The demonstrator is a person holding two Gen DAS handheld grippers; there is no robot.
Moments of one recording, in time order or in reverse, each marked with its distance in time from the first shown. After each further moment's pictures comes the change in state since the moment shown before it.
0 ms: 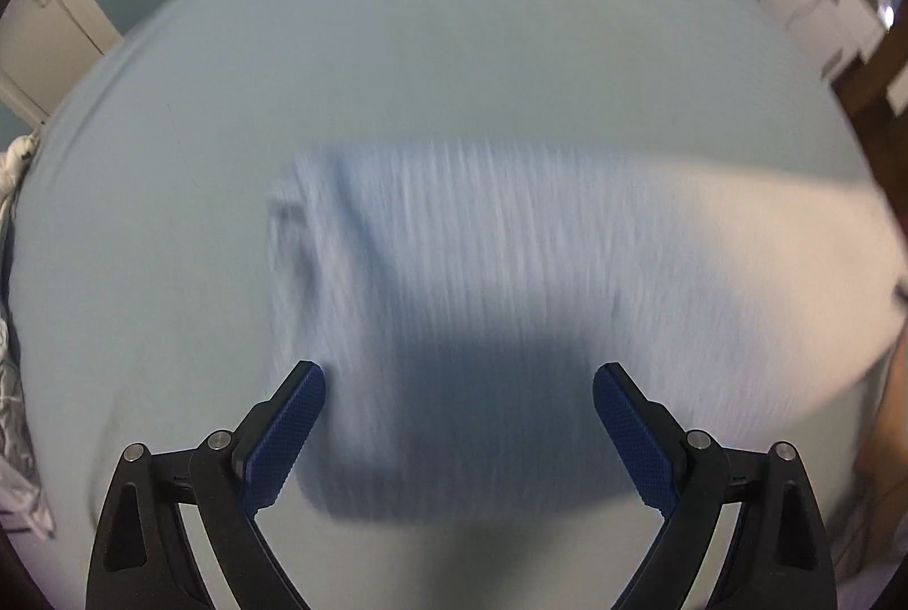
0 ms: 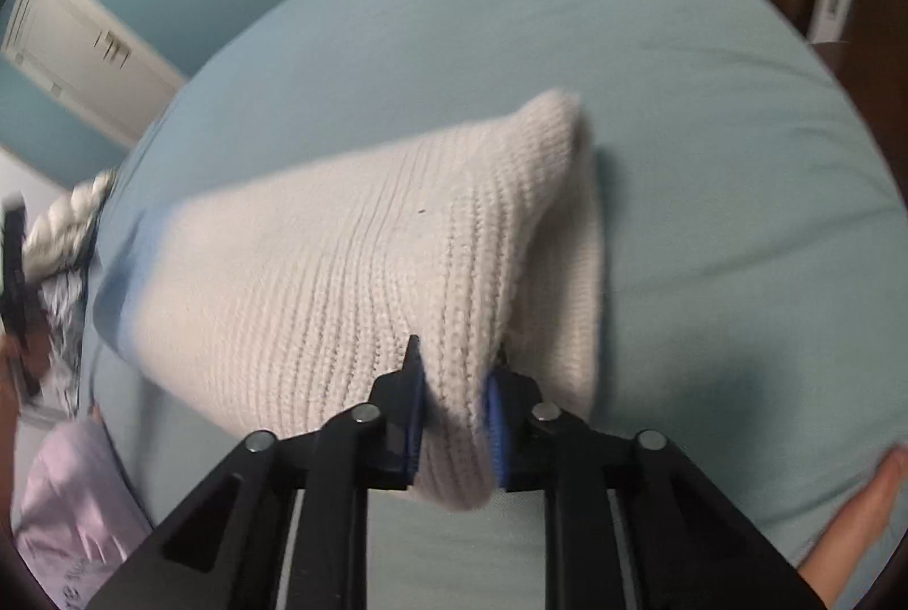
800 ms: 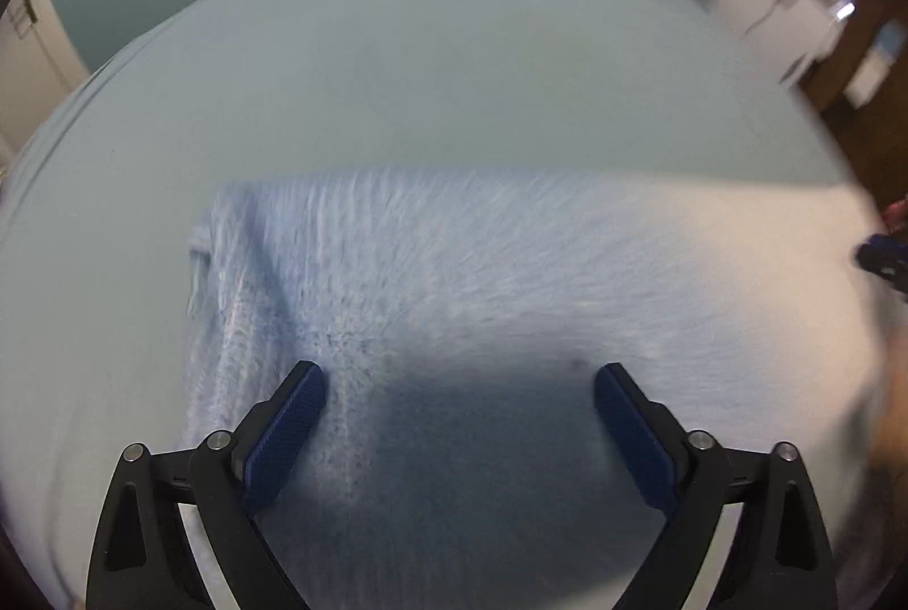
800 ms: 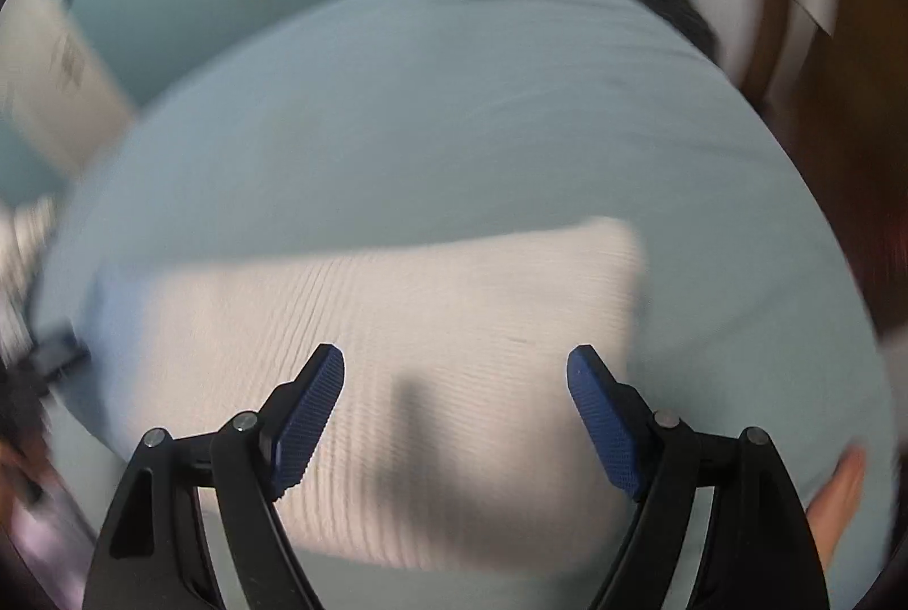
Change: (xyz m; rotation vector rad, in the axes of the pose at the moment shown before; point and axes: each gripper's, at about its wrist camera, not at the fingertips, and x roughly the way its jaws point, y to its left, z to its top) left arm 0.047 0.013 0.002 0.036 -0.154 -0.039; right arm 0.017 0.075 0.036 -0.087 -0.078 -0.226
